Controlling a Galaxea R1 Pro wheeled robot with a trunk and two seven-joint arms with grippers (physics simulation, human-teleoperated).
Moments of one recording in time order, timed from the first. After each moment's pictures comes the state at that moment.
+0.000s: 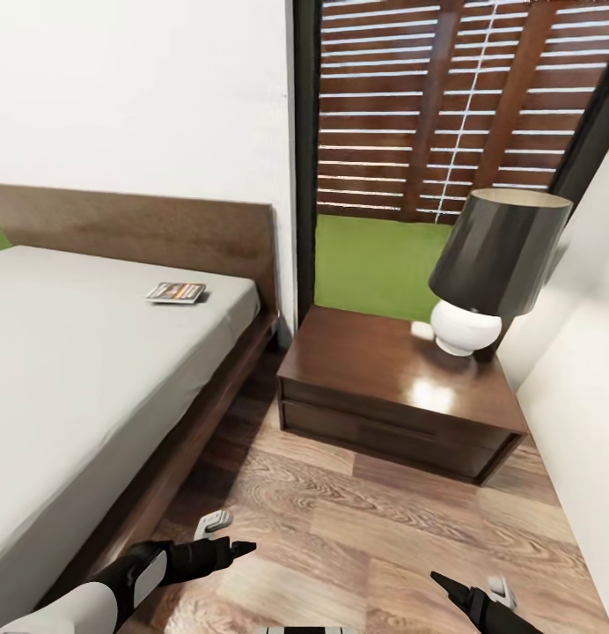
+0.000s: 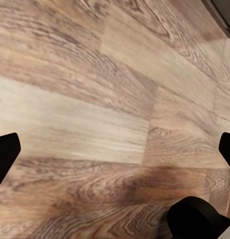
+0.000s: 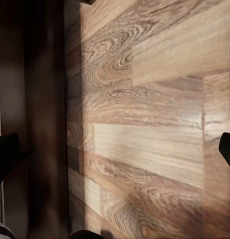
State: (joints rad) left arm -0.65 0.09 -0.12 -0.17 0.31 0.32 -0.70; right arm -0.50 -0.32 0.35 0.05 -0.95 0.14 1.17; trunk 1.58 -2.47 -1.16
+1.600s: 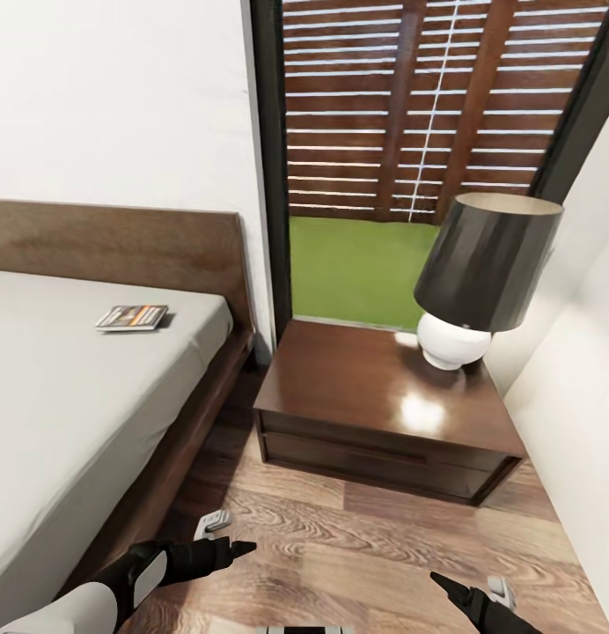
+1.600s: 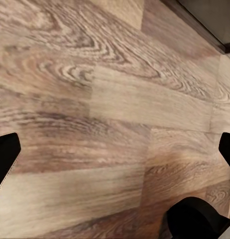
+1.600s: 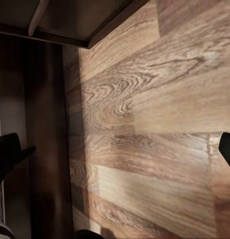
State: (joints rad) left arm -0.65 0.09 -0.12 -0.17 0.31 0.31 -0.70; right arm -0.50 -0.32 0.35 0.05 -0.95 0.14 1.16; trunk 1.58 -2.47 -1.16
